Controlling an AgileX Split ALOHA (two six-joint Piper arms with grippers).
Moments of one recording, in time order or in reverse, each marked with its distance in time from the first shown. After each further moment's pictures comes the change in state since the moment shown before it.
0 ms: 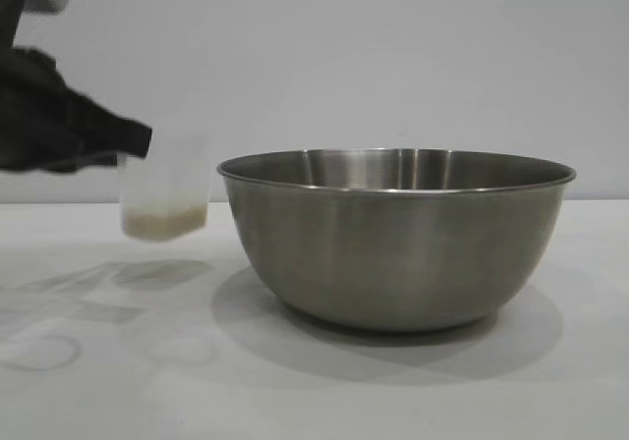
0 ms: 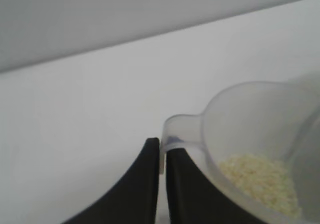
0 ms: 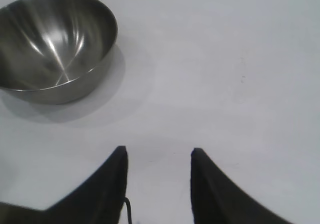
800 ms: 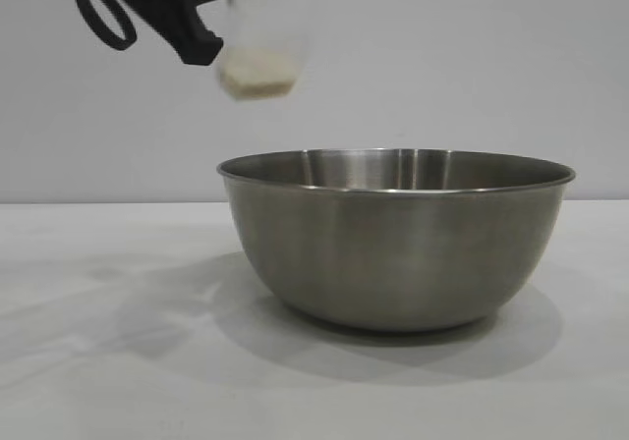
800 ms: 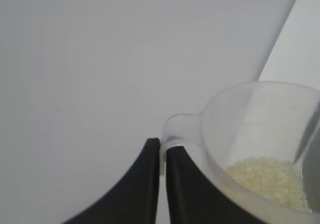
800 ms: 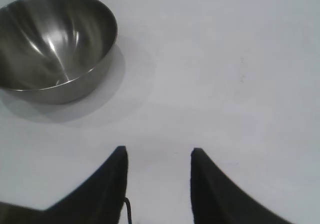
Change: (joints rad) left arm 0.000 -0.004 -0.254 0.639 0.068 0.596; right arm 0.000 0.000 0.000 0.000 0.000 0.000
